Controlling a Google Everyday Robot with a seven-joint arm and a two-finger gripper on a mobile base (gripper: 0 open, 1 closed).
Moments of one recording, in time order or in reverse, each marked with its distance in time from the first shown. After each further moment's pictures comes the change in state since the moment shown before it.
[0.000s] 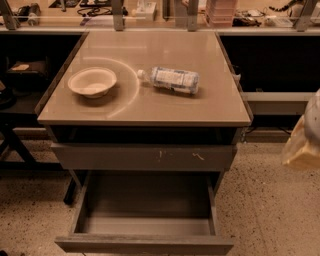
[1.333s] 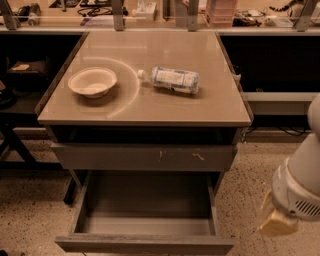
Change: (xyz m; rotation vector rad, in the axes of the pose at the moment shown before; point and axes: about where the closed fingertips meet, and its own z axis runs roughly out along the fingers) arm 0.018 0.087 0.114 -0.313 -0.004 0.052
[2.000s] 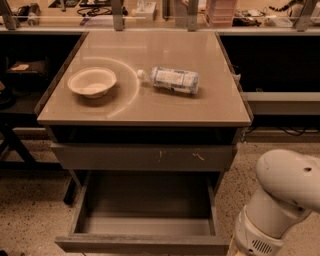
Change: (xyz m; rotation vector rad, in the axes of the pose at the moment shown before) arm -0.008 0.049 0.133 -0.283 -0.030 0.006
